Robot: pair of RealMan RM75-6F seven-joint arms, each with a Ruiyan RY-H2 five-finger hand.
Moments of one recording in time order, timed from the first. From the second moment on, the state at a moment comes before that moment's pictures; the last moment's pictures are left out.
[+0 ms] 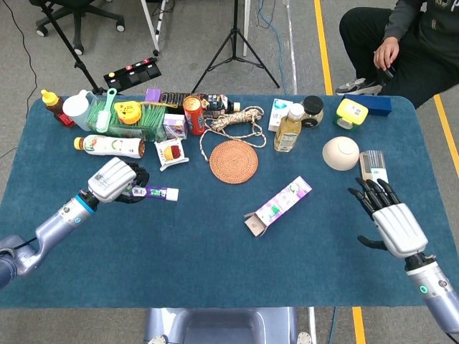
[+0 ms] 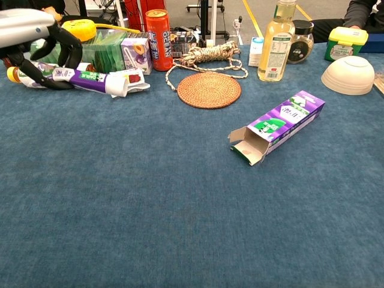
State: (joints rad) left arm -0.79 -1.43 0.10 -0.92 1.69 1.27 -0.48; right arm 0.34 -1.03 0.08 -1.53 -1.69 1.30 0.12
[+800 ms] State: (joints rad) left arm -0.76 -1.07 0.00 -1.46 1.58 1.18 -0.19; right arm 0.73 -1.20 0.07 -1.31 -1.74 0.83 0.17
